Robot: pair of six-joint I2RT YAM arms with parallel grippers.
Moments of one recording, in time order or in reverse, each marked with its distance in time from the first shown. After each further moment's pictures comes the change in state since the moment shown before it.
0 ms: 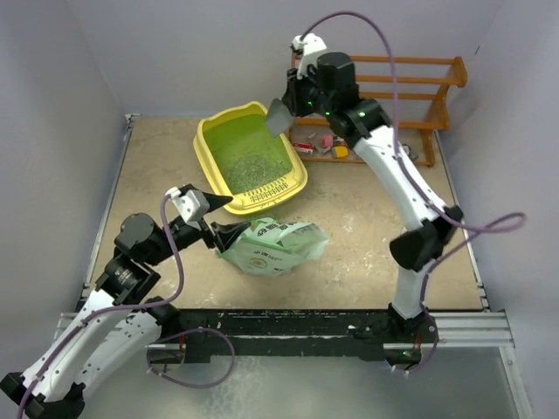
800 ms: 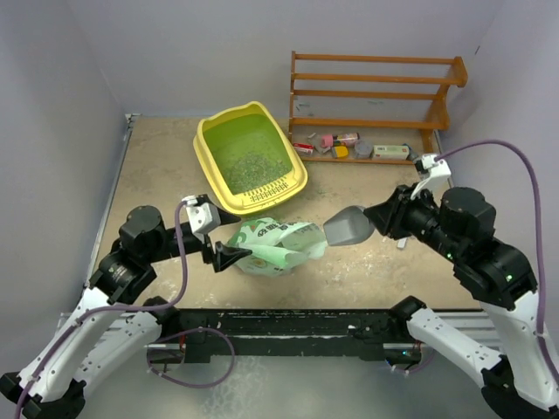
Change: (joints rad) left arm 0.008 0.034 0.090 -0.250 0.250 0.113; right arm -0.011 -1.202 -0.886 -0.346 0.005 0.327
